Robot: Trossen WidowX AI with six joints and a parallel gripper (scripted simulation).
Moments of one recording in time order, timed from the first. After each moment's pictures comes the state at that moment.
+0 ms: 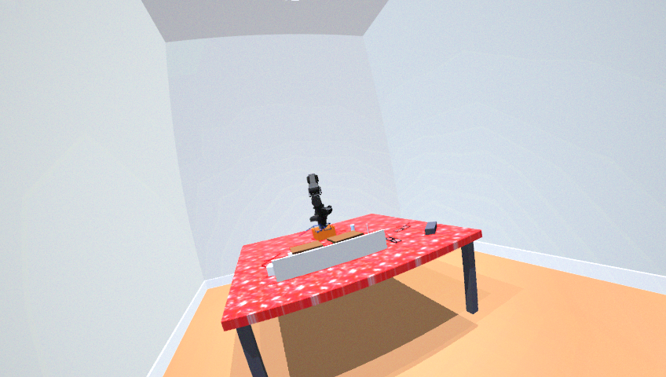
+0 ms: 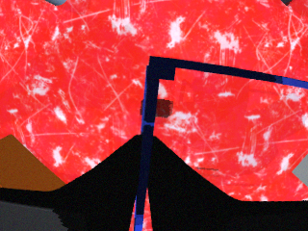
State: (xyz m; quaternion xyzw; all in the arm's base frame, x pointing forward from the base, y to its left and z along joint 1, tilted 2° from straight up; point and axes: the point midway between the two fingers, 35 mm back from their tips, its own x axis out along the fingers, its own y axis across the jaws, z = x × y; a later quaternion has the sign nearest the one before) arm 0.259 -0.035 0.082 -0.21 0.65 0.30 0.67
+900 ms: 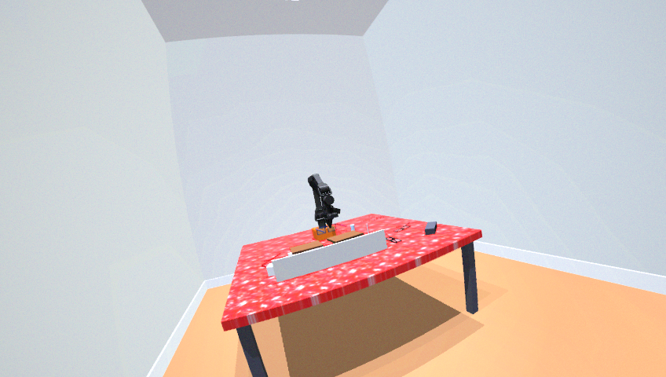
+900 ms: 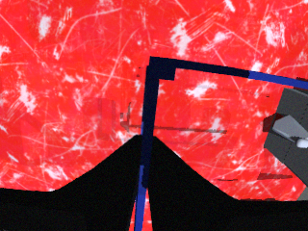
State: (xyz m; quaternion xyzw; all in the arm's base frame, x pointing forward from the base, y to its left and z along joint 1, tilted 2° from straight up) arm 0.261 0.001 0.067 -0.54 0.47 0.53 0.46
